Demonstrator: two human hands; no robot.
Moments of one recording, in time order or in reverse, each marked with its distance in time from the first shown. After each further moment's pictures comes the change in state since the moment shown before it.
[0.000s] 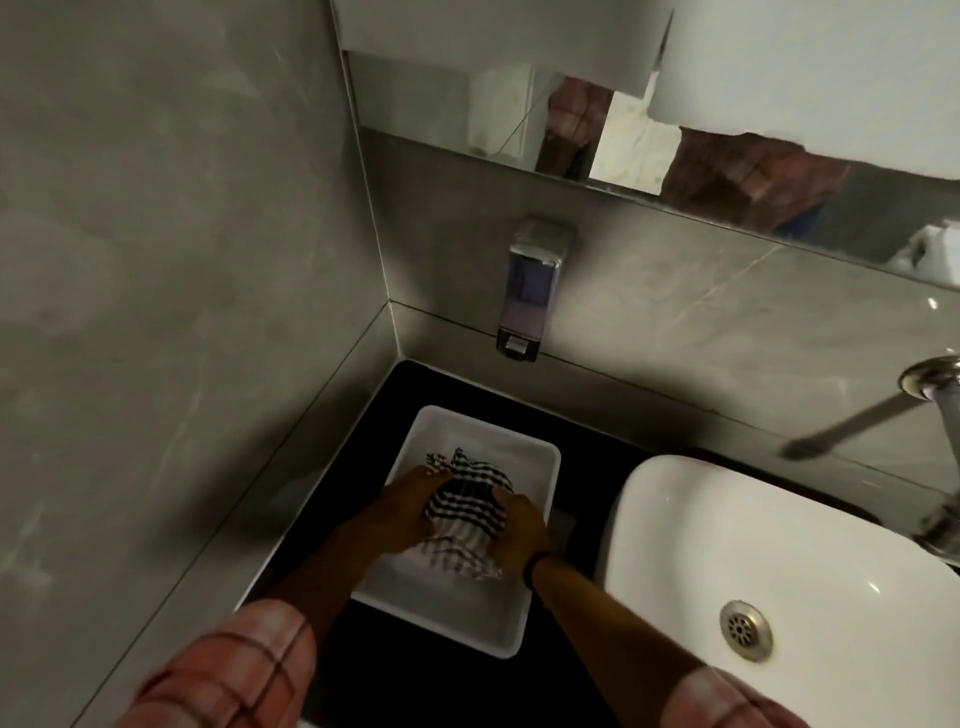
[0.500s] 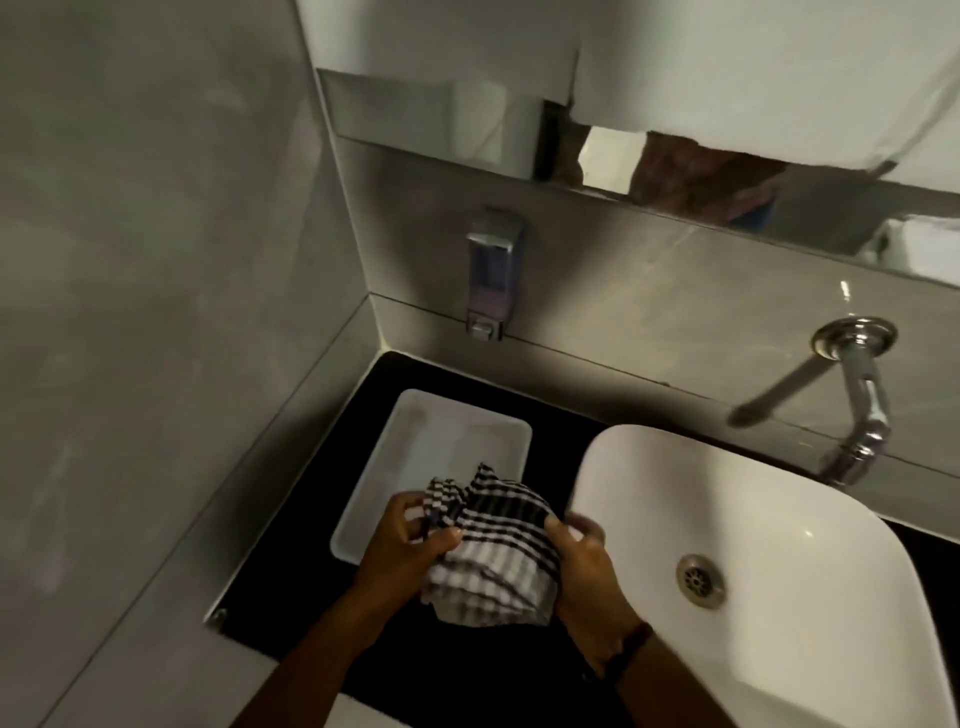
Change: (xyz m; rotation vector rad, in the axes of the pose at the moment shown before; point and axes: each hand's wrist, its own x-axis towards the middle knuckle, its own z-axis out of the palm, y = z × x) left_hand -0.104 0.082 0.062 -0.882 0.345 -0.220; right_hand -0.130 0.052 -0.031 1.310 0.075 0.194
